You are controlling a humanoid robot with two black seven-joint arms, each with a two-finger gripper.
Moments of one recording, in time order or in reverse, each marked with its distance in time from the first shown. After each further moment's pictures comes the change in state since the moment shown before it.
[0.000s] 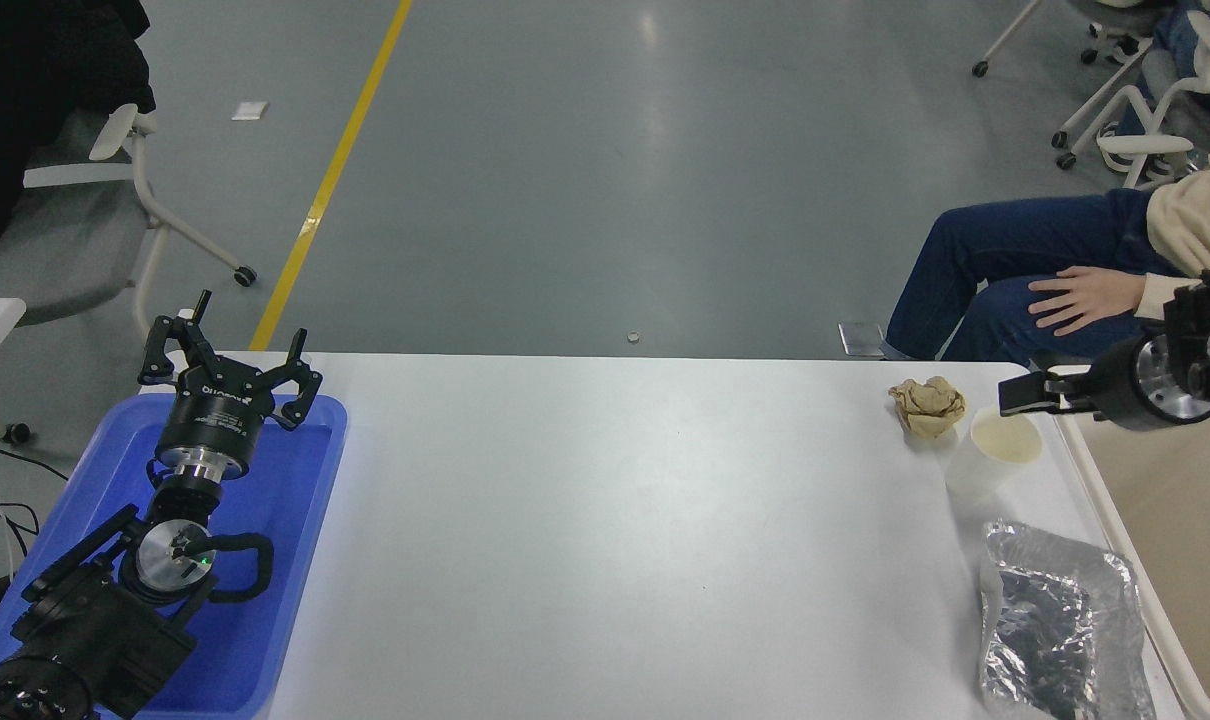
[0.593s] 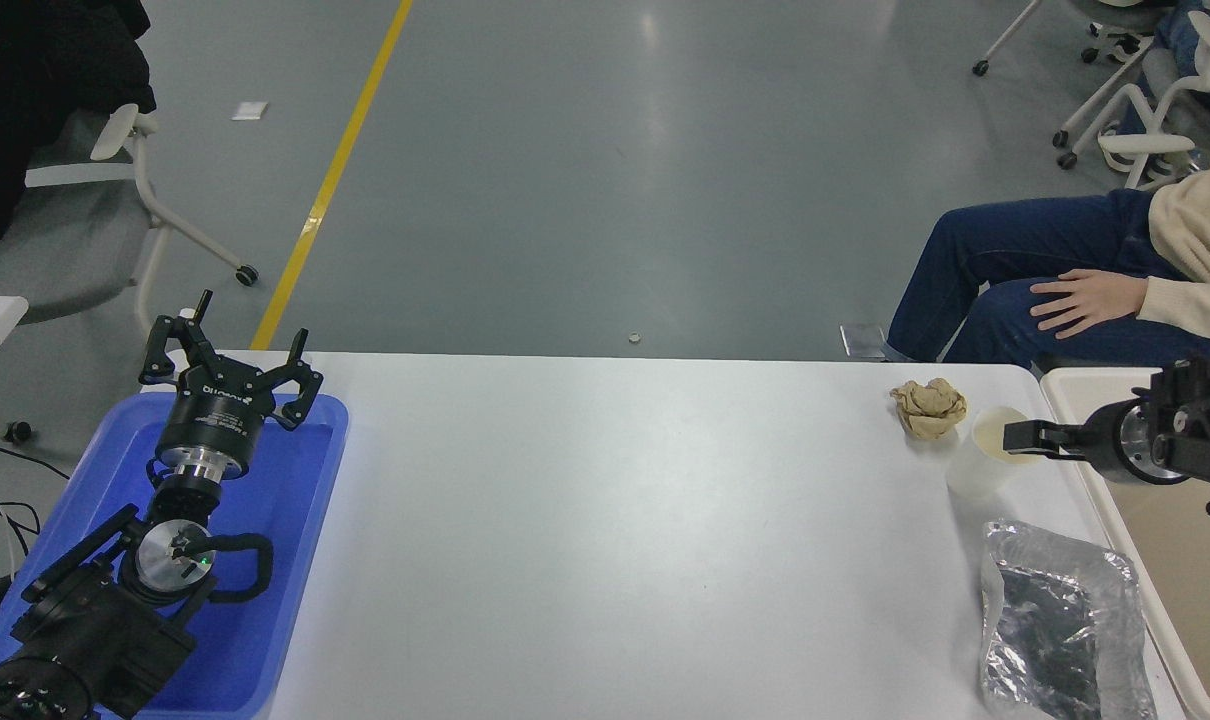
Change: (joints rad) left arm 0.000 0.000 0.000 0.000 0.000 0.000 0.001; right arm -0.214 0.004 0.157 -0.135 0.124 -0.077 -0.081
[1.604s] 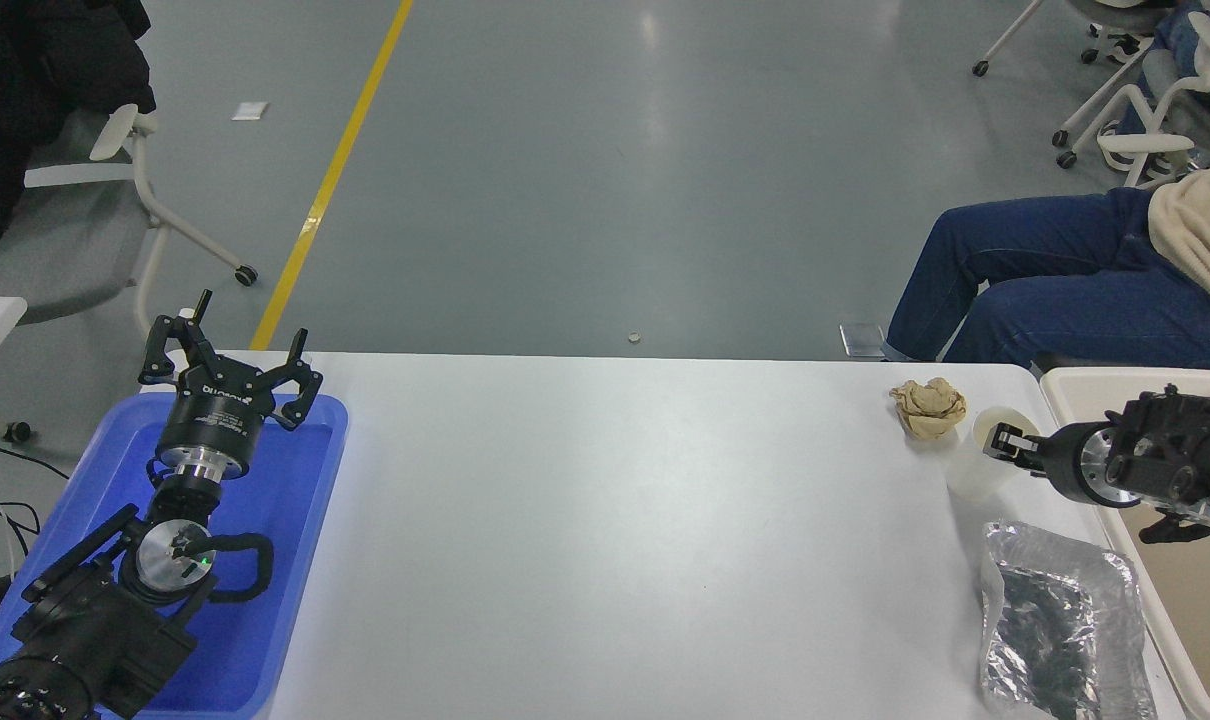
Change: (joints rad) left arm 0.000 0.000 0.000 0.000 0.000 0.000 0.000; right arm -0.059 0.035 0.090 0.001 0.085 -0.040 -0.007
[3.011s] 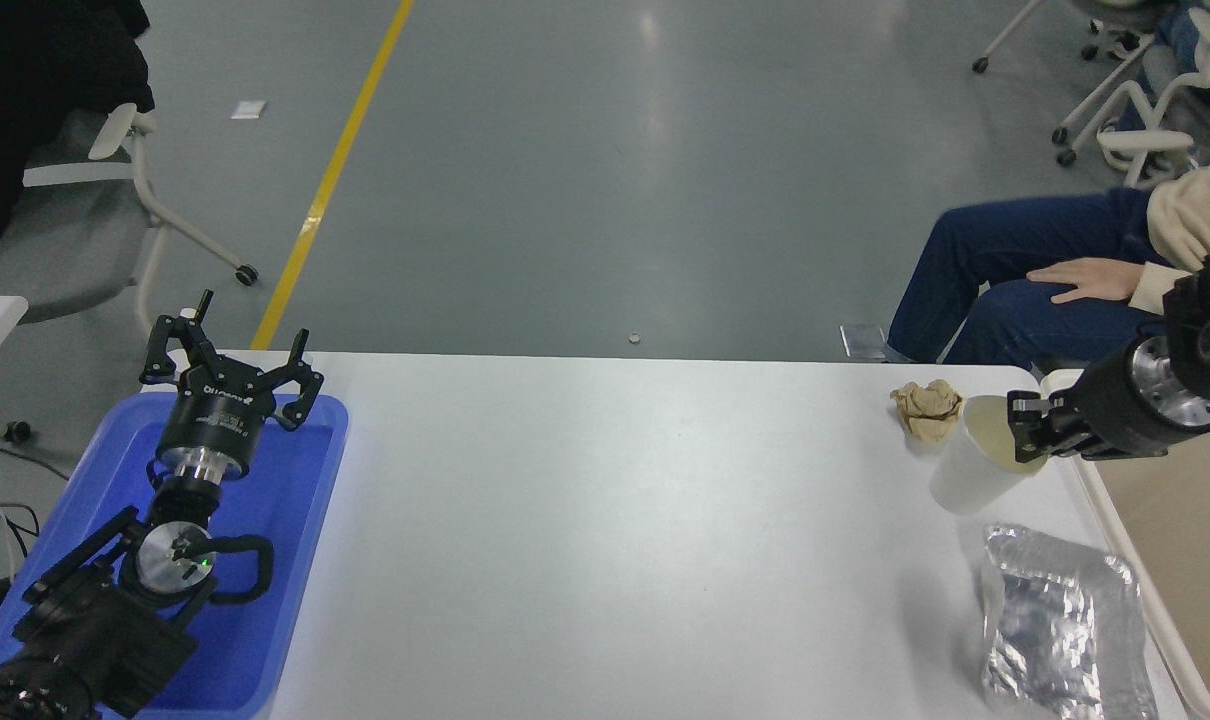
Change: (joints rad) left arm 0.000 0.000 0.001 0.000 0.000 0.004 0.000; right arm 0.941 -0.101 -0.379 0.742 -0.116 0.383 -0.041
